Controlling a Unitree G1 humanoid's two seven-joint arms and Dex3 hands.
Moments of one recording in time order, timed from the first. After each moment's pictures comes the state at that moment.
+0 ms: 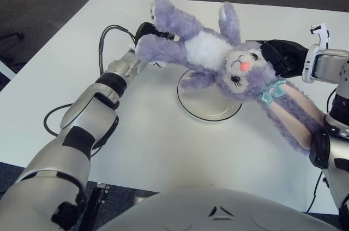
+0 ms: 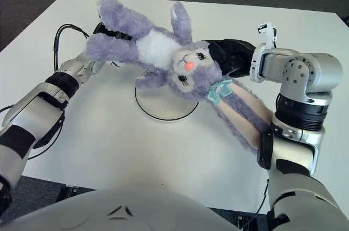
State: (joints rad) left arm -0.97 0.35 -0.63 1.05 0.91 -0.32 0.60; right arm -0.62 -0.56 -0.27 -0.19 0.65 1.49 0.51
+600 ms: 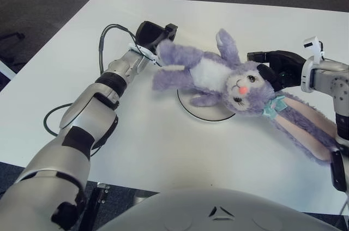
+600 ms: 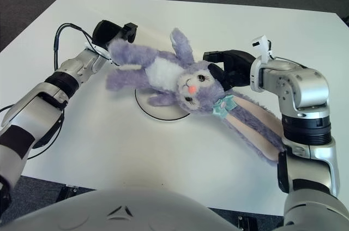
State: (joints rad) left arm -0.96 0.35 -0.63 1.03 0.91 -0.33 0.60; right arm -0.46 -0.70 -0.05 -0.25 0.47 1.12 0.57
